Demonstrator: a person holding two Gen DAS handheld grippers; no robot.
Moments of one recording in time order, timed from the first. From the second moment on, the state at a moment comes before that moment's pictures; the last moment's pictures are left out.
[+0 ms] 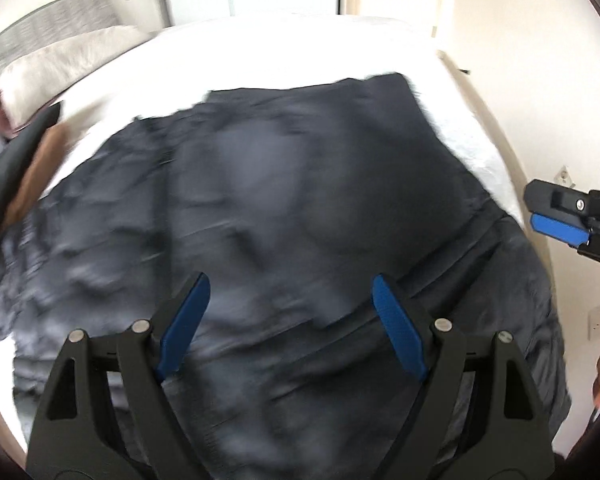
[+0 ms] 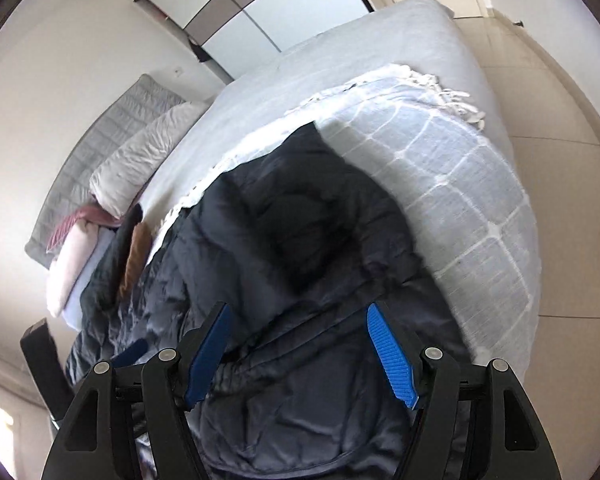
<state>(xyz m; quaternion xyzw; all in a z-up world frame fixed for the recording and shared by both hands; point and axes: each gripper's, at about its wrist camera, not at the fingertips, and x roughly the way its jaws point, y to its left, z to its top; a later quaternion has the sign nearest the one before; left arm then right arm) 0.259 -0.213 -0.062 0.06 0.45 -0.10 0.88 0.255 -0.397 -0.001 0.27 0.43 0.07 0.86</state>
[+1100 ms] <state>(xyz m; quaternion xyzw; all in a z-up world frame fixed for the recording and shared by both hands) 0.211 -0.007 -0.093 -0.22 0.46 0.02 0.86 0.248 -0.377 0.005 0.23 0.44 0.08 0.86</state>
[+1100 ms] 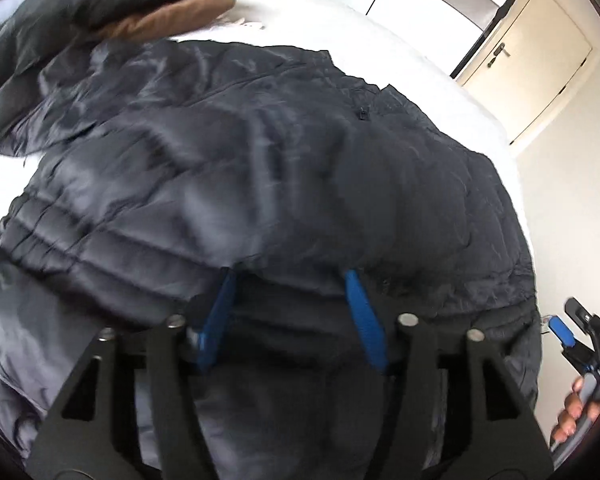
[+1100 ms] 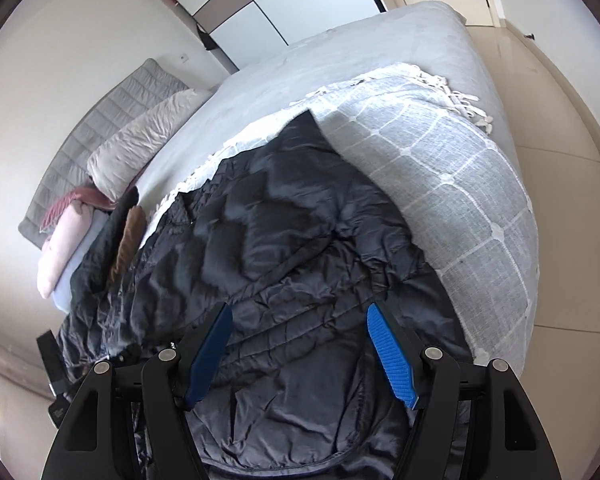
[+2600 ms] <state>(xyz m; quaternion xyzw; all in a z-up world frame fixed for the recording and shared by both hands) 0.373 0.011 -0.107 -0.12 0.44 0.06 0.89 0.354 -0.345 -0.060 0.05 0.45 -0.07 0.89</state>
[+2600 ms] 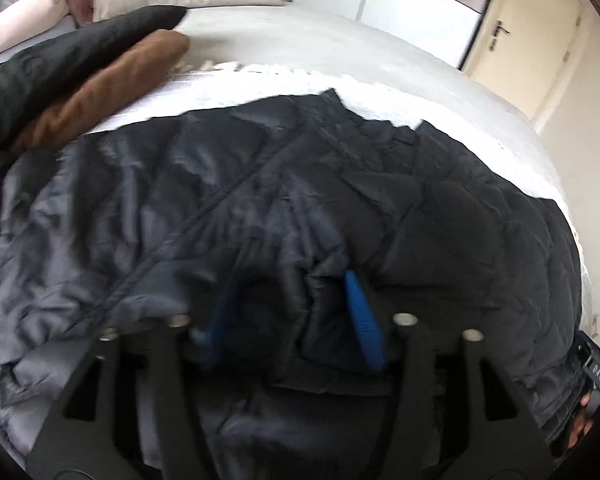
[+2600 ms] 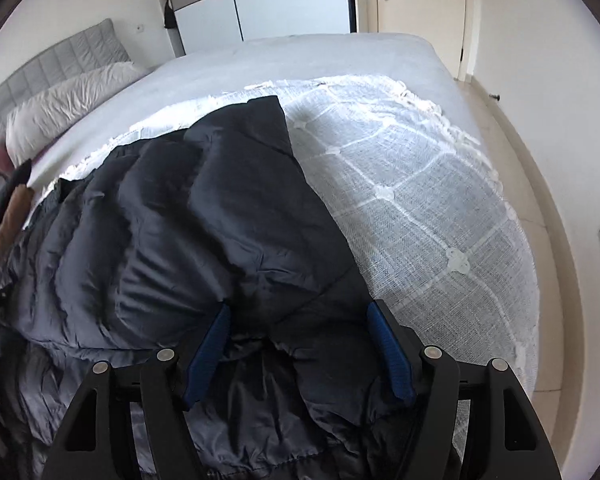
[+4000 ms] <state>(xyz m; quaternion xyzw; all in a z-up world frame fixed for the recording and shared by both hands) 0.159 0.287 -0.079 -0.38 0.26 0.24 0.85 0.246 -0.202 -0.014 -0.05 0.45 0.09 0.89</state>
